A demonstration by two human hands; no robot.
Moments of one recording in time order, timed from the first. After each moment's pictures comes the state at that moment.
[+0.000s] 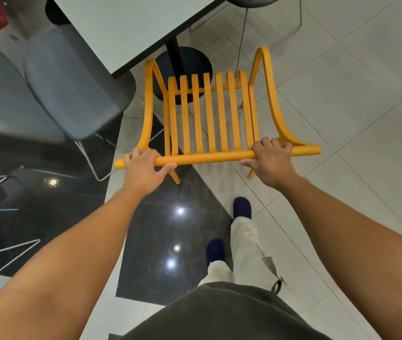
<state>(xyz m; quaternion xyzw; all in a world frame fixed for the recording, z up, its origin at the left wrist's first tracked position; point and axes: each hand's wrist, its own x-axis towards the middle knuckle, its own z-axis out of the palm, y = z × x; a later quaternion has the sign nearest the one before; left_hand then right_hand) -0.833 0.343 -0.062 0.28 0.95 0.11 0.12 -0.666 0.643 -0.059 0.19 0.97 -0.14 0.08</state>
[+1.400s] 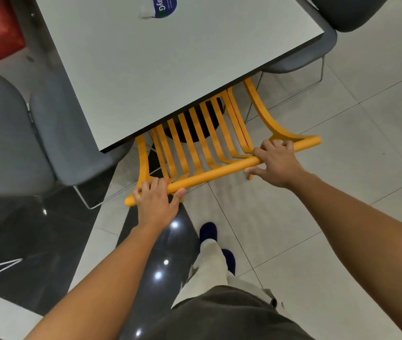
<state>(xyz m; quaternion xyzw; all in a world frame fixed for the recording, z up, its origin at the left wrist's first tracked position) -0.953 0.531 -0.060 0.14 0.98 0.10 0.09 -0.921 0.871 -0.052 0.01 0.99 -0.09 0.12</state>
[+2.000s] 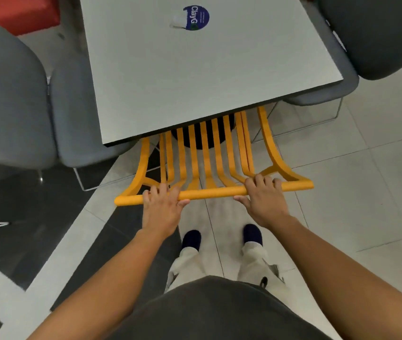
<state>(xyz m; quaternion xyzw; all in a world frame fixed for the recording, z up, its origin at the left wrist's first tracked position) -0.943 0.588 -0.043 0.14 0.98 -0.02 0.12 -0.919 0.863 -0.048 -0.03 0.99 0.01 0.15</state>
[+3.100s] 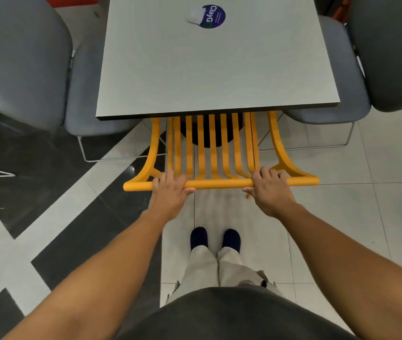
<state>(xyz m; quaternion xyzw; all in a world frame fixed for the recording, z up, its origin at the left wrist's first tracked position) -0.922 0.705 -0.048 0.05 0.99 0.07 0.14 -0.947 0.994 -0.039 -0.15 0.97 0.01 0.17</state>
